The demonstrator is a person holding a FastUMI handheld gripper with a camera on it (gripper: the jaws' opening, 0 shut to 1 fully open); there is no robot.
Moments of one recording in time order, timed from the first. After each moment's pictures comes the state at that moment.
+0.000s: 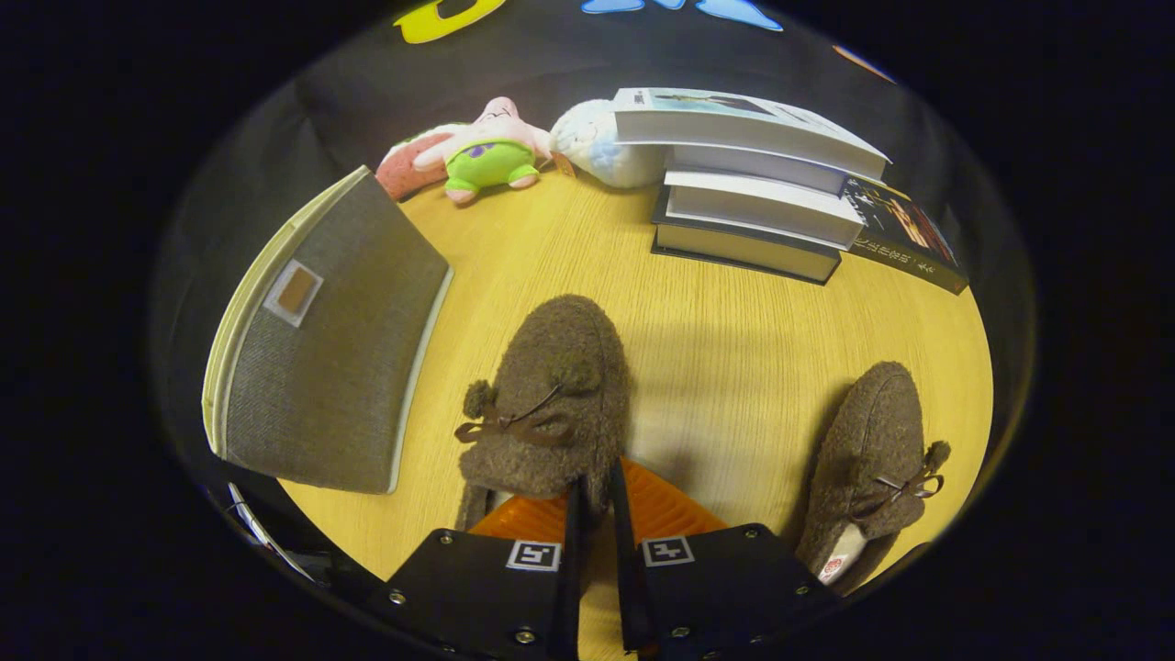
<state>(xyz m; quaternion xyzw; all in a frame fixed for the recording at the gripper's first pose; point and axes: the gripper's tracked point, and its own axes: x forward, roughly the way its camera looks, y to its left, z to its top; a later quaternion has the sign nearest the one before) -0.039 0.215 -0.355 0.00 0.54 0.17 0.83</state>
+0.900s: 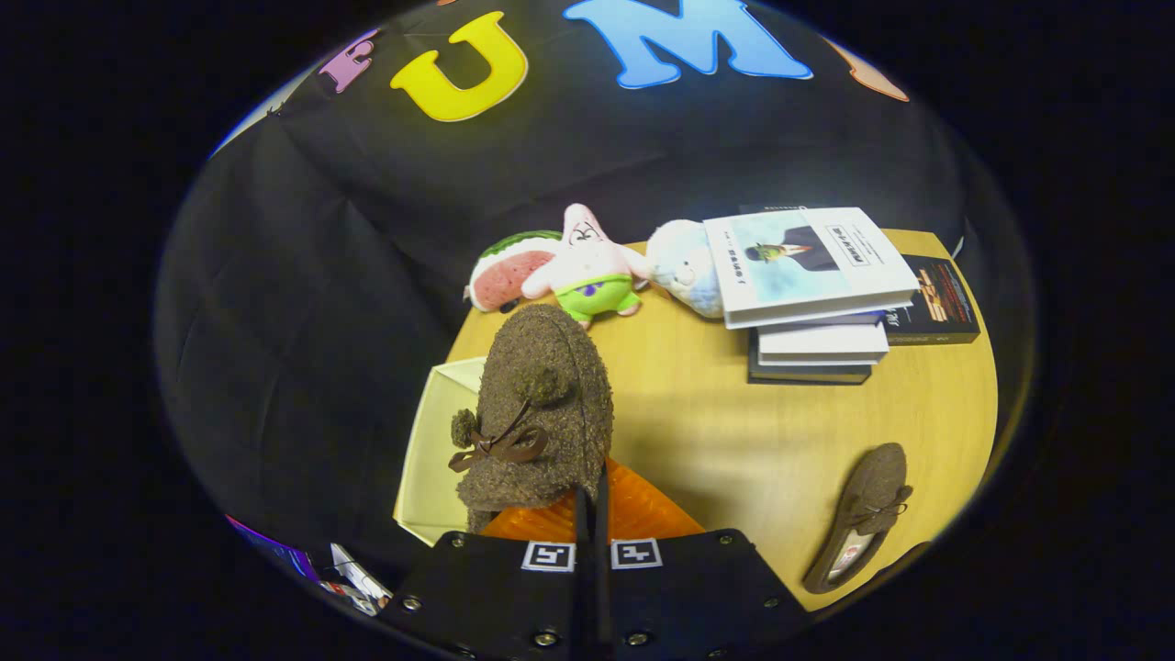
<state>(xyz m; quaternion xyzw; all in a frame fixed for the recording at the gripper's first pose) 0.008 0.335 -0.134 0.13 0.48 0.25 0.83</state>
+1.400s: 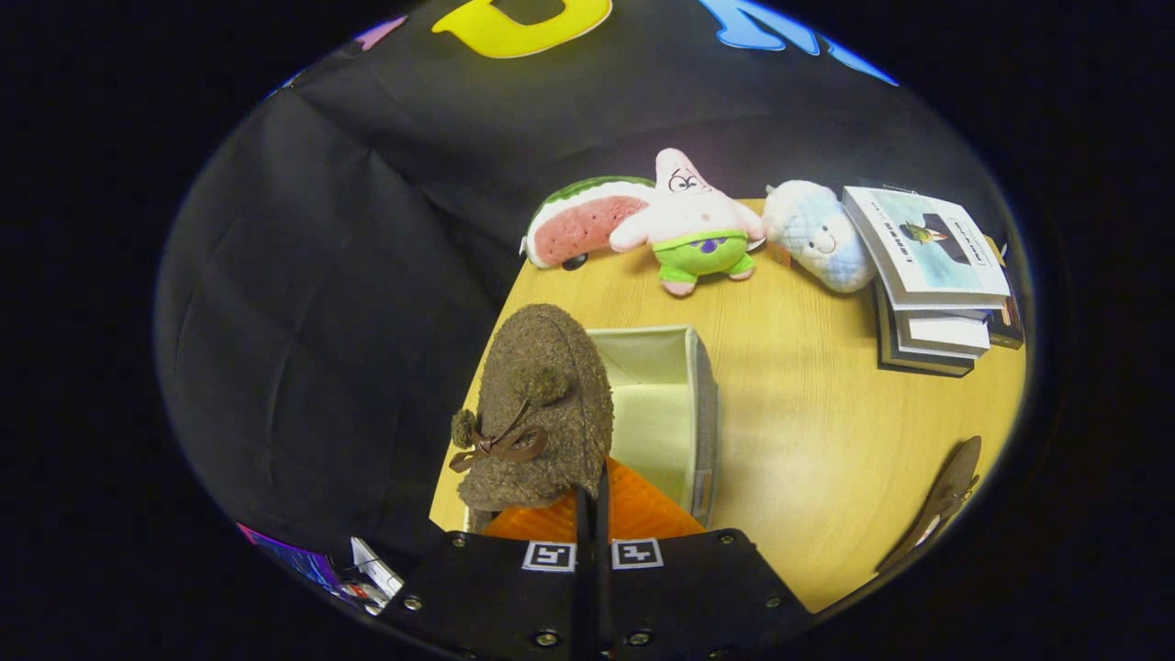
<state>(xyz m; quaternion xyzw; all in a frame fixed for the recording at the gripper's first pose) -0.009 0.470 -0.191 0.09 0.54 0.27 0.79</state>
